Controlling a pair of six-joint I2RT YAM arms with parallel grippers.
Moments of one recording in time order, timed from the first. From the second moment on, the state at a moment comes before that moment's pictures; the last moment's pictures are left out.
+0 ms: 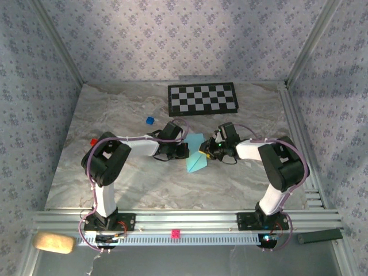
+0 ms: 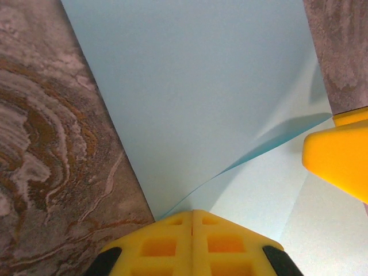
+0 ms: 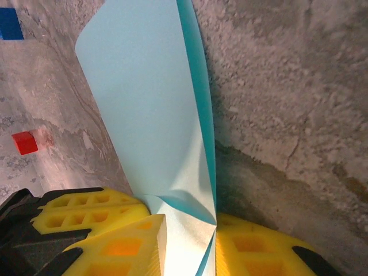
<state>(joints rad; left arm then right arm) -0.71 1.88 1.03 -0.16 0.35 -0.65 0.41 1.72 0.74 0.08 -0.54 0.93</state>
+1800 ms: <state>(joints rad) -0.63 0.89 0.54 -0.11 -0.26 -0.72 0.41 1.30 0.87 -0.46 -0.25 0.49</state>
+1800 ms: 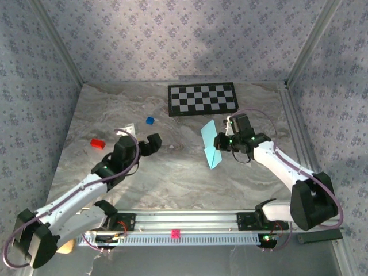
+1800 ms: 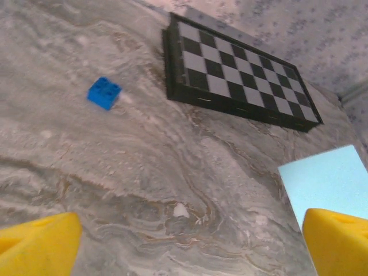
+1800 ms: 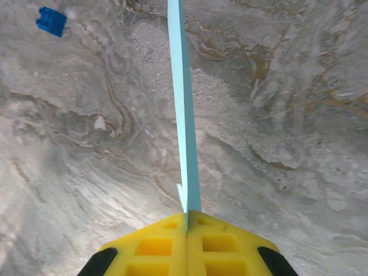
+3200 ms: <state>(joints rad) -0.54 0.91 0.56 -0.28 -0.20 -0.79 0.87 1.96 1.47 -1.00 0.51 0.44</state>
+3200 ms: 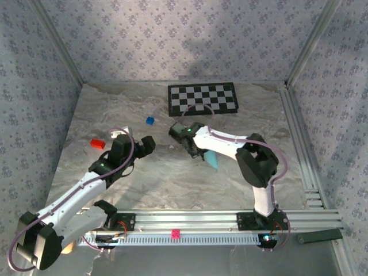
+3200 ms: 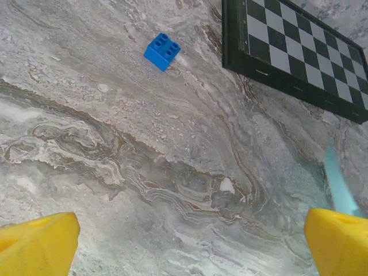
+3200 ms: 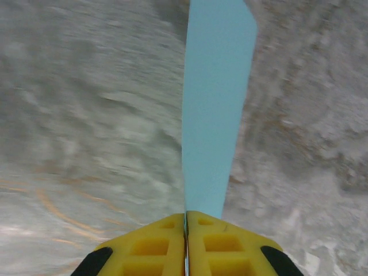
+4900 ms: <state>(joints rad) -0.63 1.68 0.89 -0.14 0.37 -0.85 0.37 1.75 0.75 -0.03 -0.66 0.72</state>
